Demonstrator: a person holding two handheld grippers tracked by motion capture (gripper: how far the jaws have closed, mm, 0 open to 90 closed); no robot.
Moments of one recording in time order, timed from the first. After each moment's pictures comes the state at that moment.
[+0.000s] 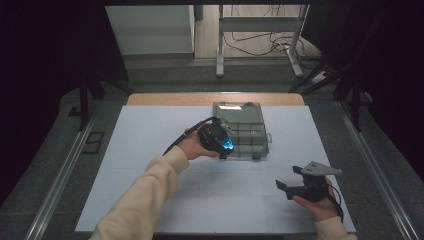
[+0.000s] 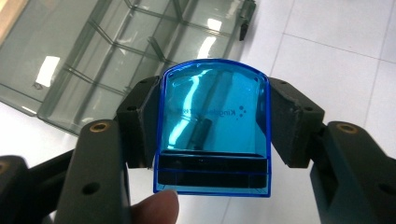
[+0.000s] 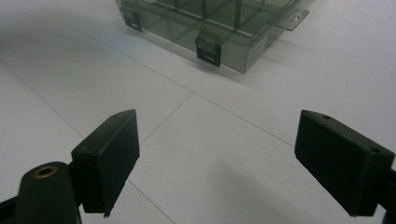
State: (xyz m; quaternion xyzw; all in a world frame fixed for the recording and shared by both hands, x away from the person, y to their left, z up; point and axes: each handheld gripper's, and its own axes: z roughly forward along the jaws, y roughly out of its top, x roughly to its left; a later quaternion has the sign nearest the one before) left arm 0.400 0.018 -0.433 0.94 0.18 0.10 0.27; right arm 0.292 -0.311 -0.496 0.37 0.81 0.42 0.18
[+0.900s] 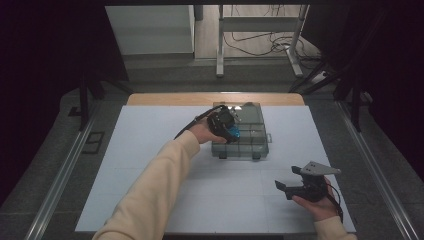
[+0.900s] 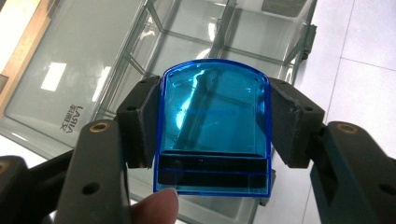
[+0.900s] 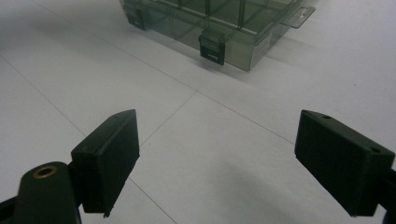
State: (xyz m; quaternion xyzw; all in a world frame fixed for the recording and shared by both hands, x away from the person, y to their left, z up) left arm 0.456 -0.003 -0.443 0.94 0.17 0.10 0.27; right arm 0.293 -0.310 -0.497 0.37 0.81 0.42 0.17
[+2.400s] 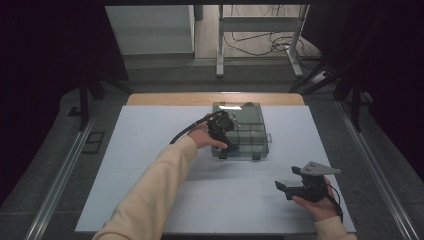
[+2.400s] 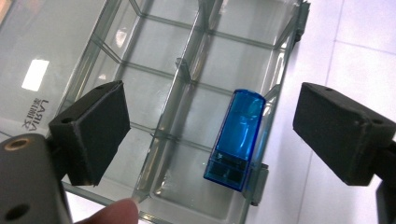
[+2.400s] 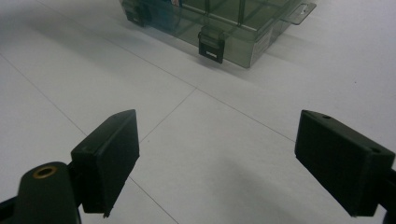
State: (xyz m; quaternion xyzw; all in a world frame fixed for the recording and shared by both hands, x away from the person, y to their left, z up) left arm 0.452 -0.001 -0.459 0.95 0.16 0.07 0.27; right arm 0.293 -0.310 -0.499 0.37 0.81 0.41 0.17
